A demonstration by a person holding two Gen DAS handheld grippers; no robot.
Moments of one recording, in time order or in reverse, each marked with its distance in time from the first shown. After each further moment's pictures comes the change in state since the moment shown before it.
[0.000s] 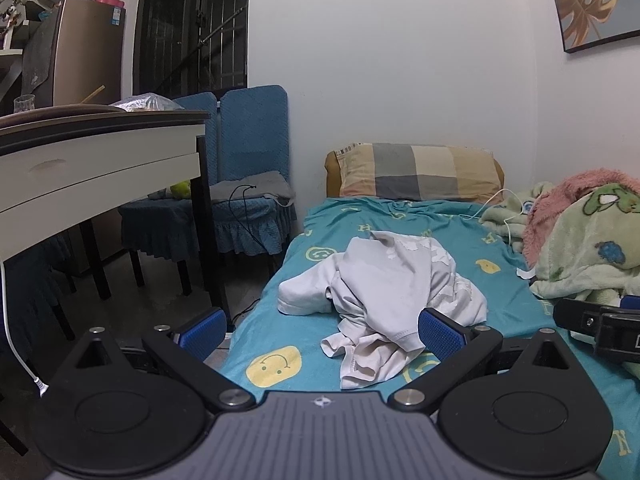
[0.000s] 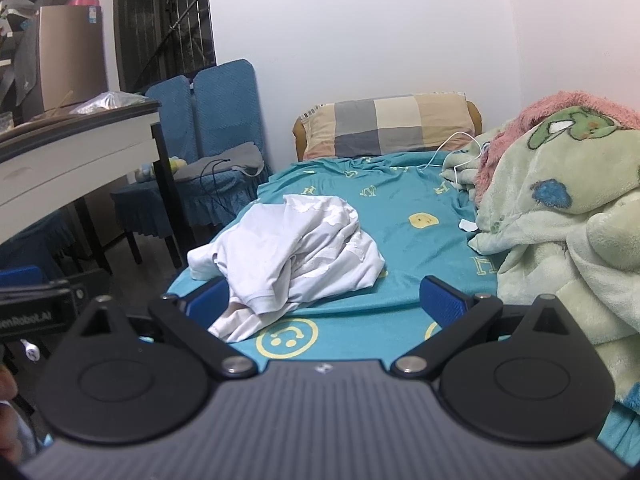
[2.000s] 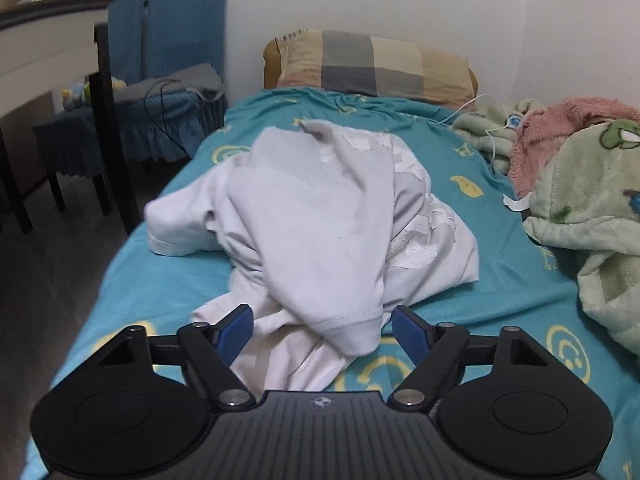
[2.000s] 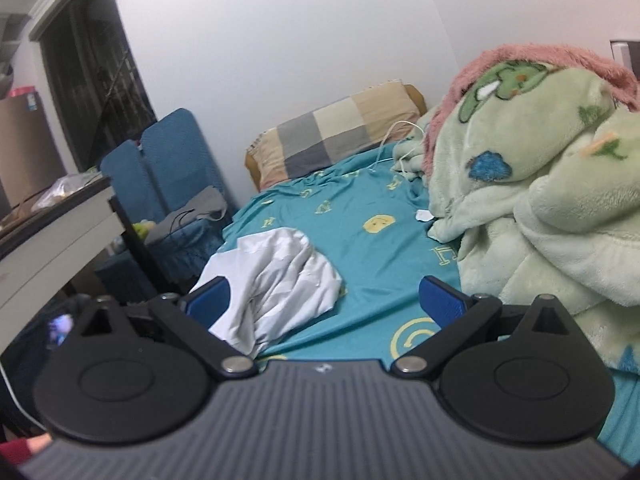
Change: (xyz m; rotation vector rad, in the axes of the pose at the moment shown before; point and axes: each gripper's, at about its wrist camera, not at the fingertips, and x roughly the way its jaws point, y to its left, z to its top) left arm 0.224 -0.068 -0.021 -0.016 0.337 -0.176; right arm 0.008 -0.078 0.014 0.290 -0.019 -0.050
